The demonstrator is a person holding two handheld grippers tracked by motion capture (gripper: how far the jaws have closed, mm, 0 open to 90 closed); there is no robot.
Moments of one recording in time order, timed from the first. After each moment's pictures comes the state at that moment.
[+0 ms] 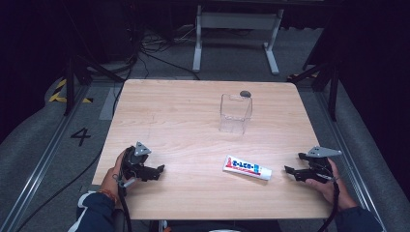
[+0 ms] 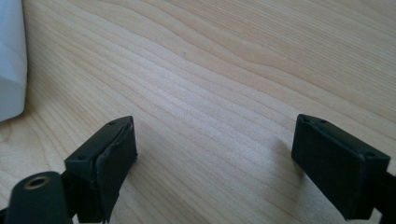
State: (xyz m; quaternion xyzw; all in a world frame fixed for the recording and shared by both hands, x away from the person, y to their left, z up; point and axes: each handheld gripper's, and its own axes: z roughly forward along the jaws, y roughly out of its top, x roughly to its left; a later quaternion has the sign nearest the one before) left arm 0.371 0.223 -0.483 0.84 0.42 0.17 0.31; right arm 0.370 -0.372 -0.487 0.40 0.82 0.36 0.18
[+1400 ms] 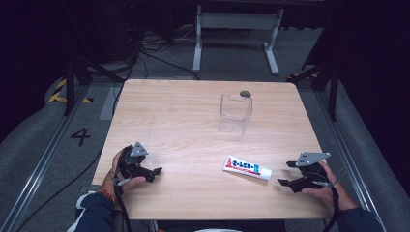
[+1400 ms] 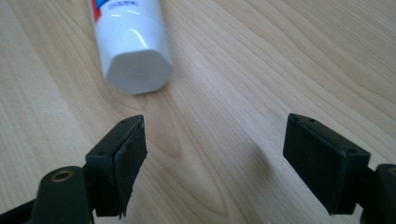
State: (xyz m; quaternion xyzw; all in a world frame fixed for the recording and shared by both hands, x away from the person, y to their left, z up) left arm 0.371 0.236 -0.484 0.86 0.38 0.14 0.33; right arm 0.347 -0.333 -0.461 0.29 0.89 0.33 0.12
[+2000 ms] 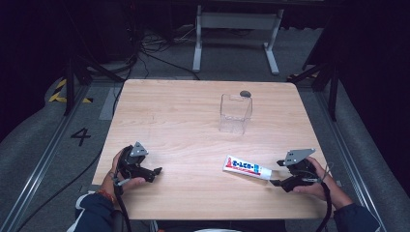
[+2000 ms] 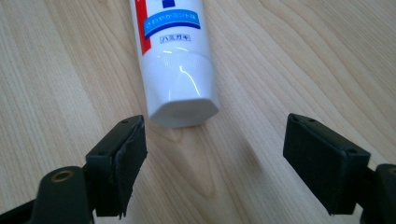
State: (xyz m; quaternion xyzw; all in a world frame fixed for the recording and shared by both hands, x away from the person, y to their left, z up) left arm 0.371 0.236 -0.484 0.86 0.38 0.14 0.33; right arm 0.355 -0.300 -0.452 0.24 0.92 0.29 0.09
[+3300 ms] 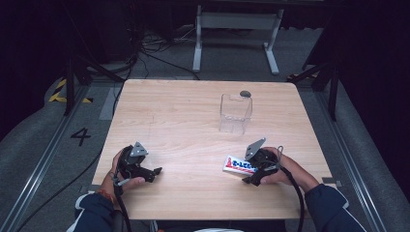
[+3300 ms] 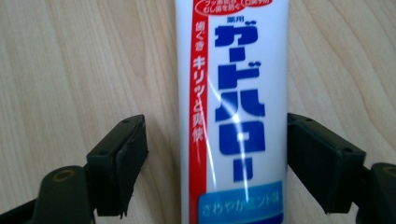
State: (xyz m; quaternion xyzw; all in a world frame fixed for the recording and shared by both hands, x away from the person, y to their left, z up) left arm 0.371 0.236 -0.484 0.86 0.38 0.14 0.33; right arm 0.393 -0.197 -0.456 0.15 0.97 0.21 0.04
